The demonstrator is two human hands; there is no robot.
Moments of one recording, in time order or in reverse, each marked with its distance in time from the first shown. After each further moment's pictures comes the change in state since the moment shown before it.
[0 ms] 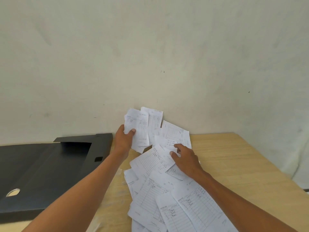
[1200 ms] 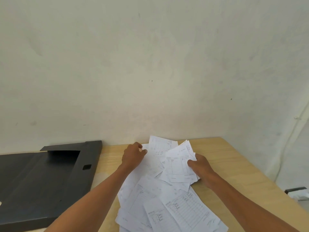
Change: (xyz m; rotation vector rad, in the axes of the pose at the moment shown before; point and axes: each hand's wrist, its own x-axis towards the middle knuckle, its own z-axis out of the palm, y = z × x) left_hand -0.014 -0.032 0.051 0.812 -0.251 0.069; right_hand -0.022 0.043 -0.066 0.515 0.013 0.397
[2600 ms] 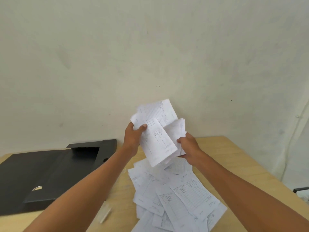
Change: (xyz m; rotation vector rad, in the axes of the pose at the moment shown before) left_hand -0.062 0.048 -0.090 -0.991 0.119 0.034; right_hand -0.061 -0.086 0.035 0.365 -0.044 -0.070
